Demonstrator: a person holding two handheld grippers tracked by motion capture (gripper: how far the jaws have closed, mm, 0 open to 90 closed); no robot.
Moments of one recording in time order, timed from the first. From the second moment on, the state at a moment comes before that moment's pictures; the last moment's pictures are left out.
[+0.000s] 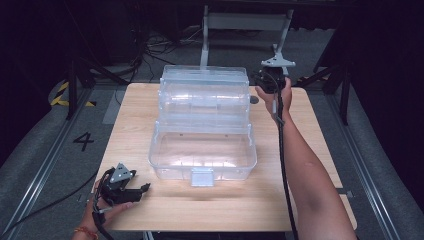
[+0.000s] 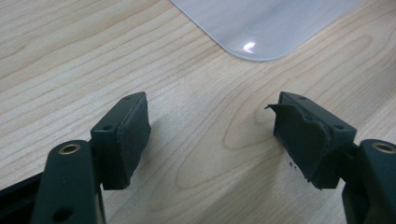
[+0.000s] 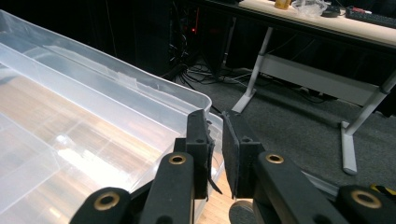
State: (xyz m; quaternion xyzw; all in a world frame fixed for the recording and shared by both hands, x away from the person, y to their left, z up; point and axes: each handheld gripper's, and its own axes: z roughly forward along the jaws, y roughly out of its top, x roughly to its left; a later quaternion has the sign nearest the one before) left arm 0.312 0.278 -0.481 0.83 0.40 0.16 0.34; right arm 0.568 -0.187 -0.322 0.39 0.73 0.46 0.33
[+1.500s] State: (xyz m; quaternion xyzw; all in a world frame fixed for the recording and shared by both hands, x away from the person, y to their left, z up) left arm 0.312 0.278 -0.481 0.83 0.40 0.16 0.34; right arm 0.464 -0.236 -0.344 0.30 0.81 0.42 0.29
